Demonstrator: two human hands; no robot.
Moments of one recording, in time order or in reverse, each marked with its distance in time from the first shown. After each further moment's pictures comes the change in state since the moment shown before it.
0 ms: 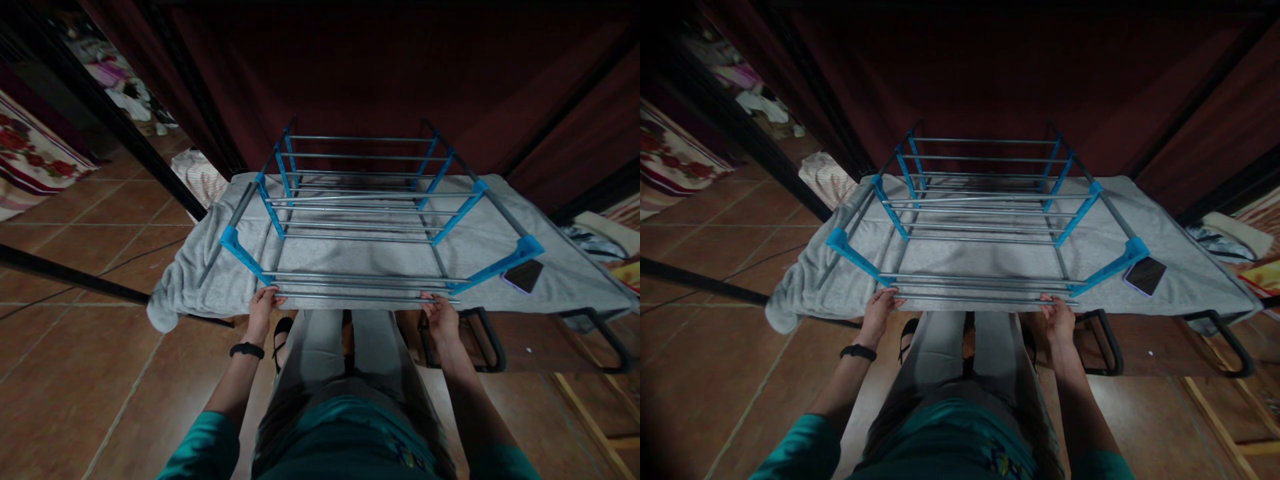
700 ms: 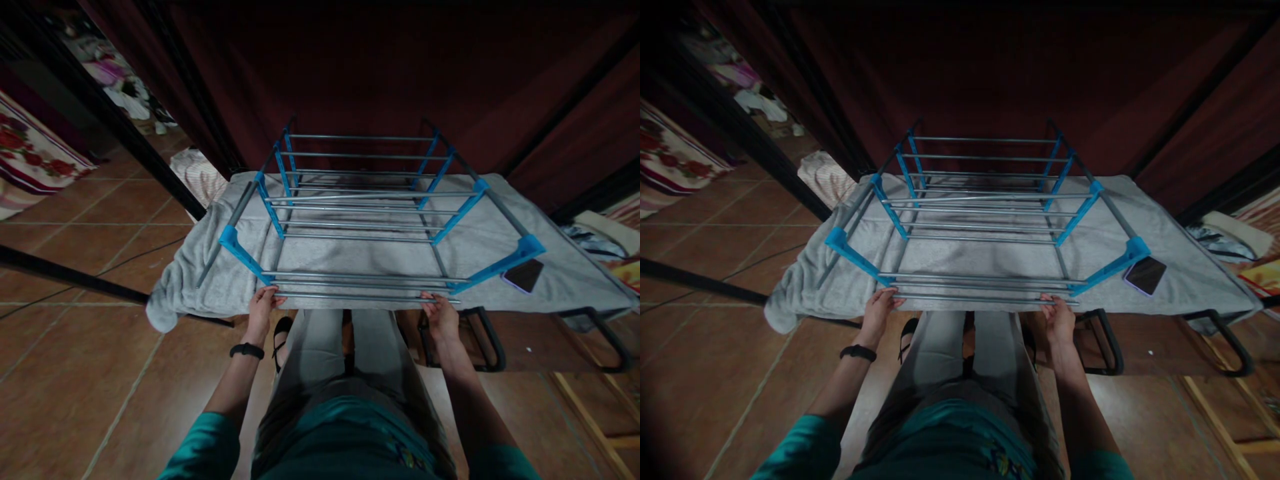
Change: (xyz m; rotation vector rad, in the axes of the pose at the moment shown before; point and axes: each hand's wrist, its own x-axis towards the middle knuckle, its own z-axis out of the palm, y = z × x) left_hand -0.003 -0.001 -0.001 0.017 -0.009 0.019; right_hand 0.001 0.002 -0.001 -0.004 -0.003 -0.014
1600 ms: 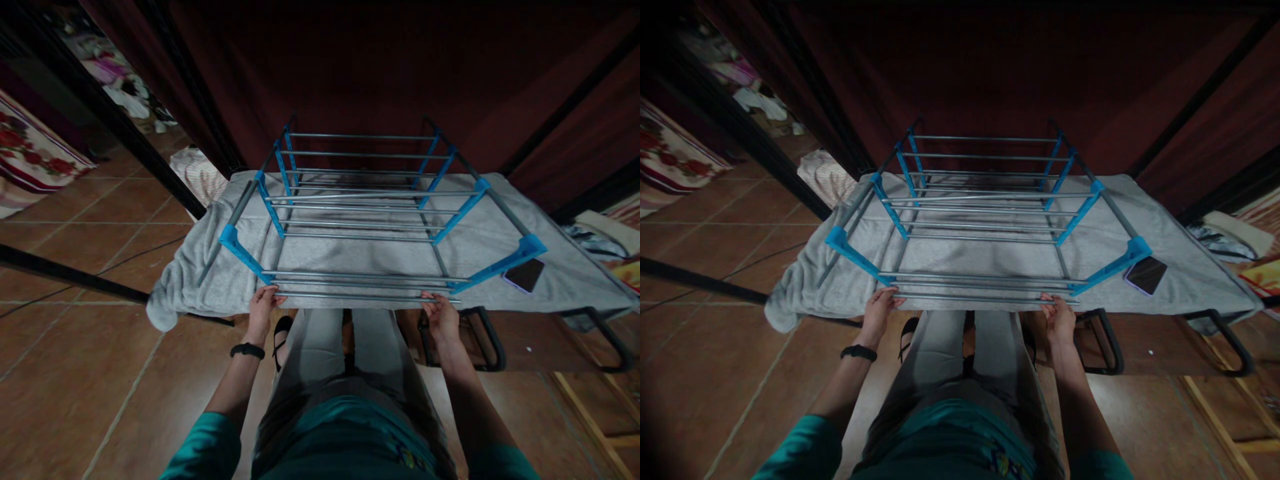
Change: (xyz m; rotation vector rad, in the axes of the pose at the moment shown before) left_hand 0.001 -0.001 0.000 0.000 0.004 0.010; right_hand 0.000 0.001 0.000 -0.003 -0.002 -0.021
